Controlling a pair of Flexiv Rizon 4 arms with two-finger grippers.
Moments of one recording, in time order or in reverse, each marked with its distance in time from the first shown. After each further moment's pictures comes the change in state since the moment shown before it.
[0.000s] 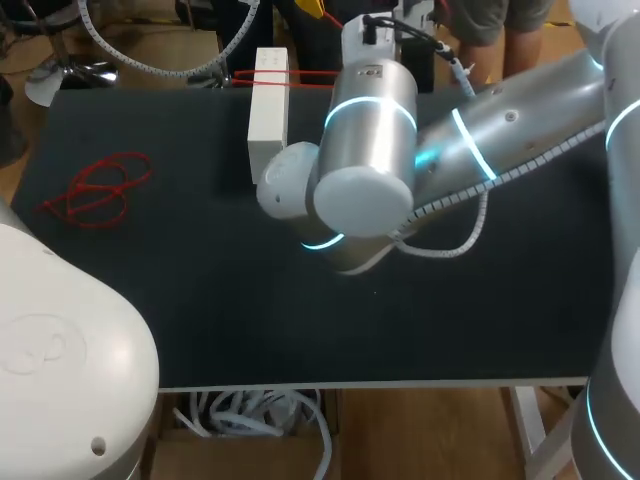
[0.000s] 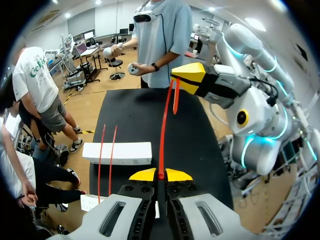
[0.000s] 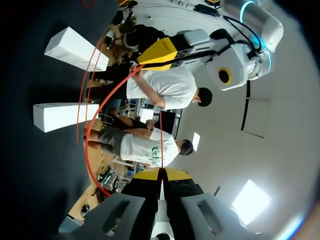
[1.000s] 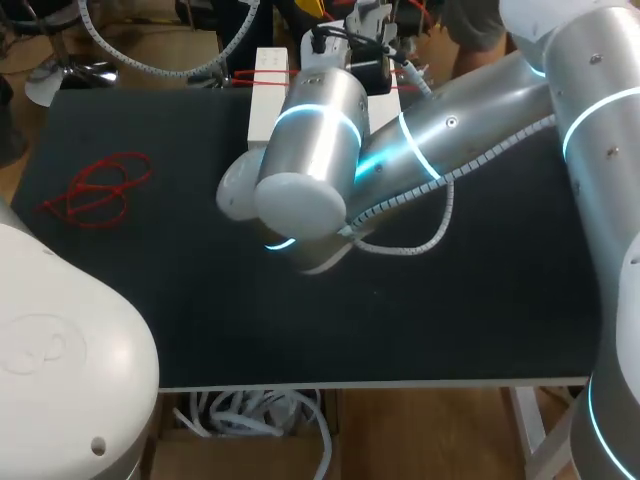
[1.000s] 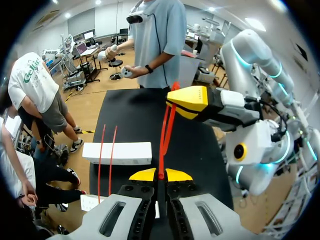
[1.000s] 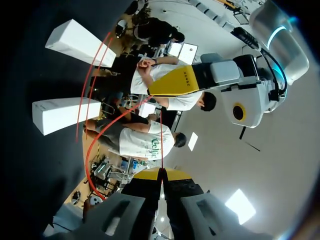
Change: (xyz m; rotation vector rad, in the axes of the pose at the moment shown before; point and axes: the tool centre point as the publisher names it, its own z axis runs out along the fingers) left arm 0.000 0.000 0.000 0.000 0.000 0.000; right arm 0.003 0.044 0.002 0.056 -0.011 -0.129
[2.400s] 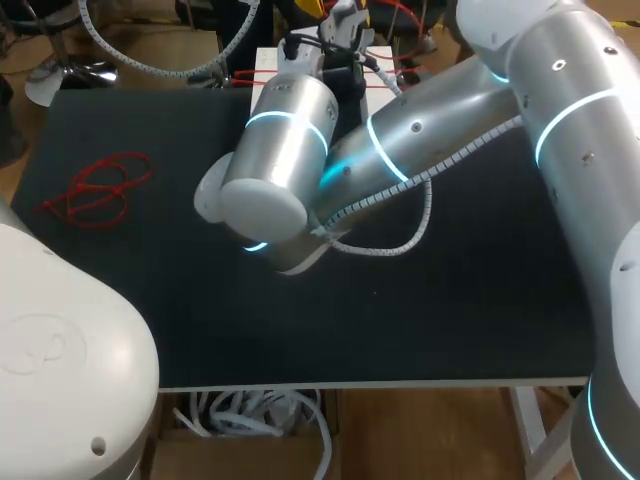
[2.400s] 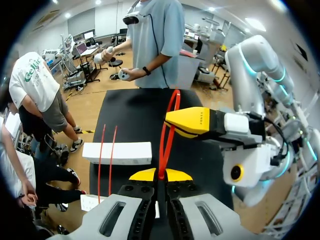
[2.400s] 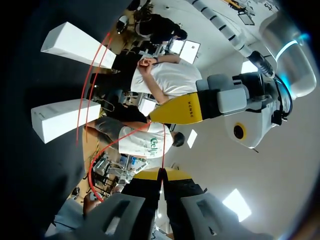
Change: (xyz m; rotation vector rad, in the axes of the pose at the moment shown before) left arm 0.000 0.000 0.000 0.000 0.000 0.000; right arm 0.000 0.027 0.000 0.043 -0.004 -0.026
